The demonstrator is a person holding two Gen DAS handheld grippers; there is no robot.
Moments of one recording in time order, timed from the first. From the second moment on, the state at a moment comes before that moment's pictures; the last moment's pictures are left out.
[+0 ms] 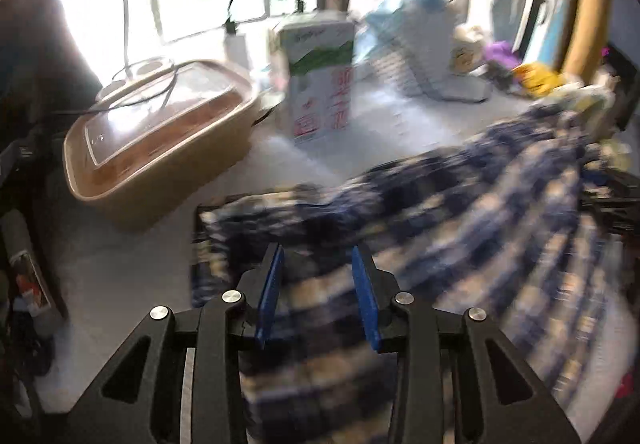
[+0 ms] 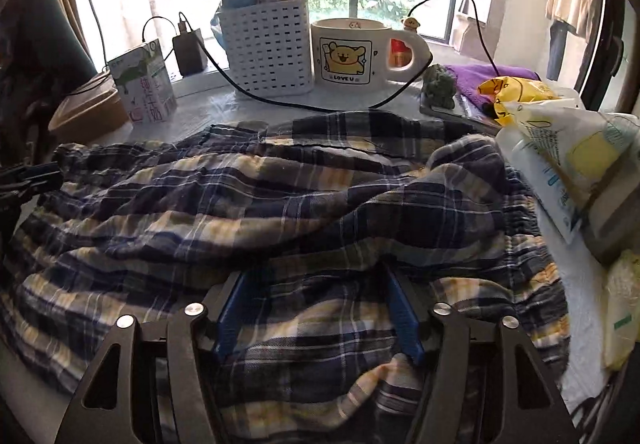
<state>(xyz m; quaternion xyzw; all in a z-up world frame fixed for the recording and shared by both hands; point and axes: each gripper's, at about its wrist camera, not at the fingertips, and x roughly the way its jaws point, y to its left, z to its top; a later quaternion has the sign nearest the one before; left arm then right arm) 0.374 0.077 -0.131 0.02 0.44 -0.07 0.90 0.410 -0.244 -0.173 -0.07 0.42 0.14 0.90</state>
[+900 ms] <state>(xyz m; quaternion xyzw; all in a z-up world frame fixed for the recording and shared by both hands) 0.385 0.102 -0.123 0.02 0.39 -0.05 0.92 0.404 -0.272 -0.148 -0.04 0.38 0.13 0.91</state>
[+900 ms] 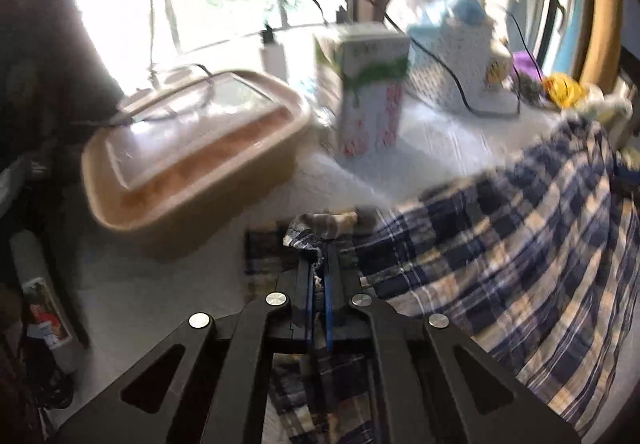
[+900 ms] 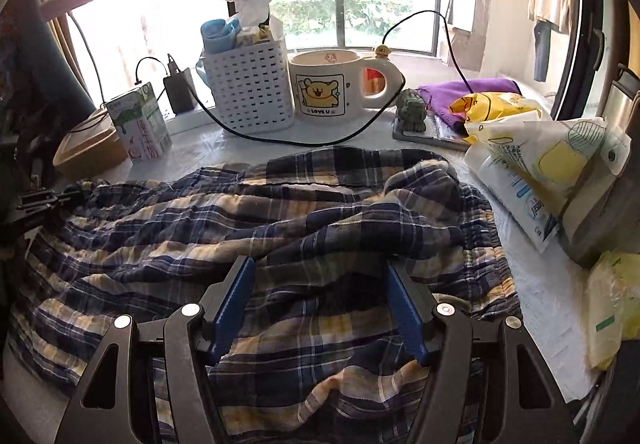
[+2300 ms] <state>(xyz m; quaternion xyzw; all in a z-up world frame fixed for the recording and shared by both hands) 0.257 0.037 -0.152 0.00 0.45 -0.09 0.89 0.320 -0.258 -0.177 -0.15 0.44 0.18 0.87</state>
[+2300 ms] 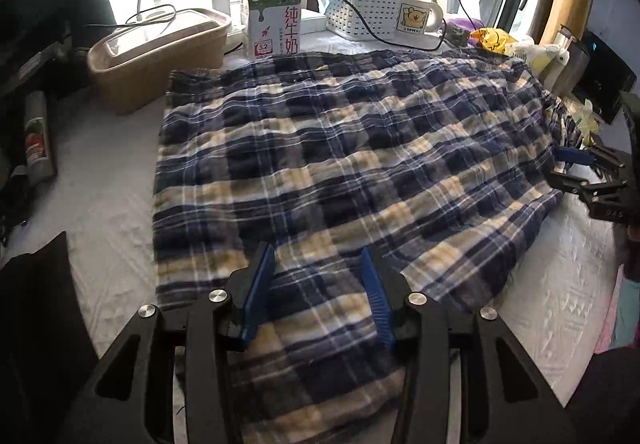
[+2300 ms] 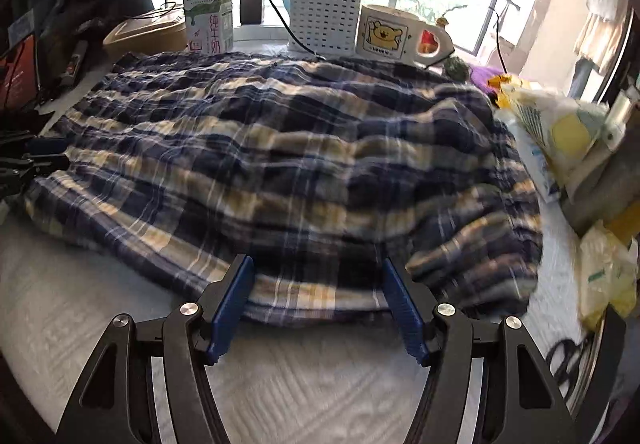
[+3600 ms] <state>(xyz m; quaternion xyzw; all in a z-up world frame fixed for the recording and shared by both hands) 0.266 0.018 -0.124 -0.06 0.43 -0.11 0.90 0.385 -0.231 -0.154 -0.13 0.41 0.13 0.89</state>
